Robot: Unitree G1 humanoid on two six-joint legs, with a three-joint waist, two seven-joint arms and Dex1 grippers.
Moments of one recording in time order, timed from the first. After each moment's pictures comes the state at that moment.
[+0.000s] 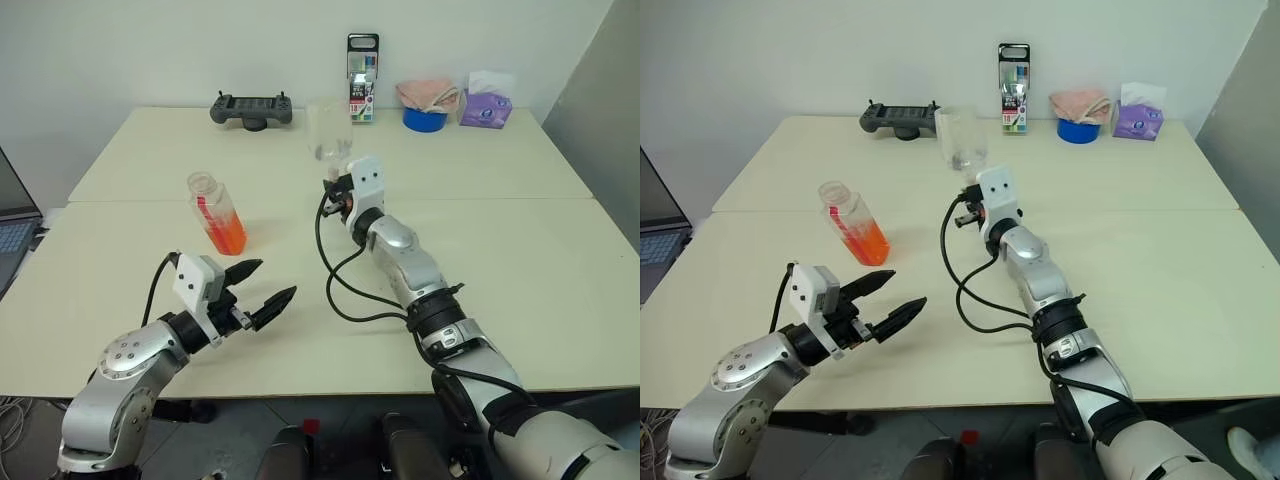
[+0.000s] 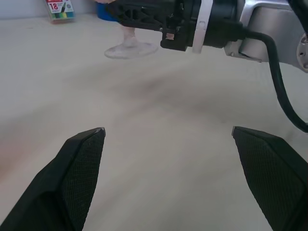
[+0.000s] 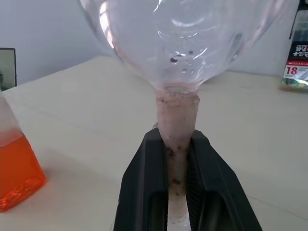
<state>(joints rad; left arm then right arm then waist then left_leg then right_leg) 0.06 0.55 0.21 -0.49 -0.57 0.49 -0.64 -0.91 0.08 0.10 0.68 0.10 0.02 0.21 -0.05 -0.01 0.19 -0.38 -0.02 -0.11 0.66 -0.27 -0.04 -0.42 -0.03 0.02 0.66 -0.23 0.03</state>
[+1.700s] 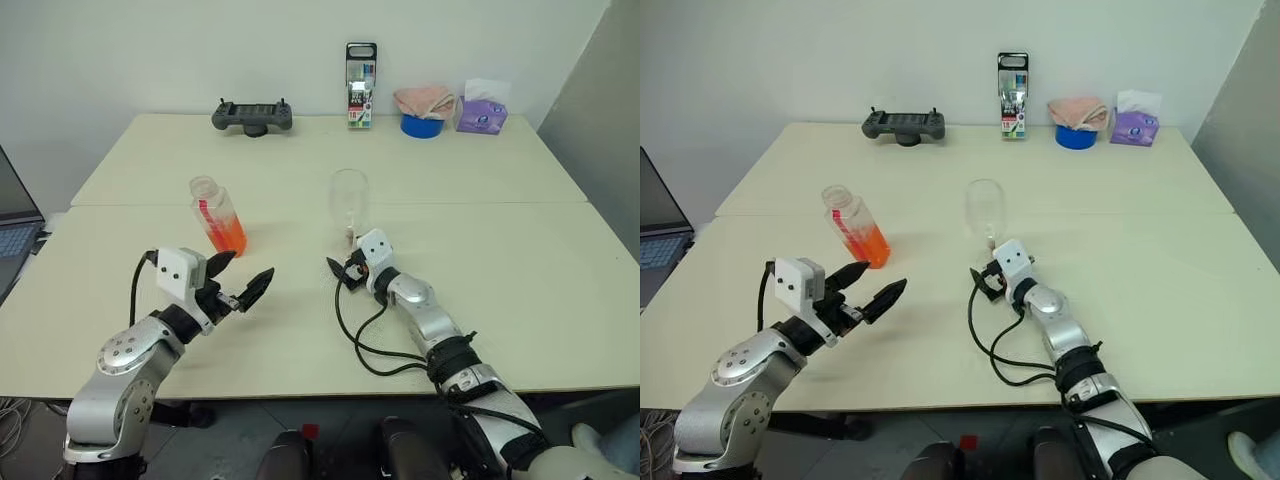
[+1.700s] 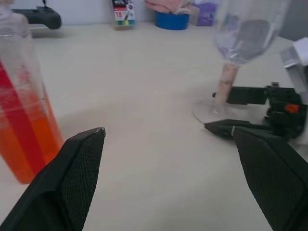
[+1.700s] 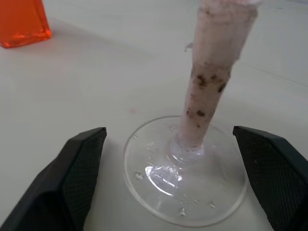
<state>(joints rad) 0.02 0.47 0.24 -0.38 -0.49 0.41 -0.49 -0.58 -0.05 0.18 0.53 -0.04 0.04 0.41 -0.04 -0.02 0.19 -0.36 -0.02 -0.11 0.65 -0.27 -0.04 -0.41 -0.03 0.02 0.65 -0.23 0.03</state>
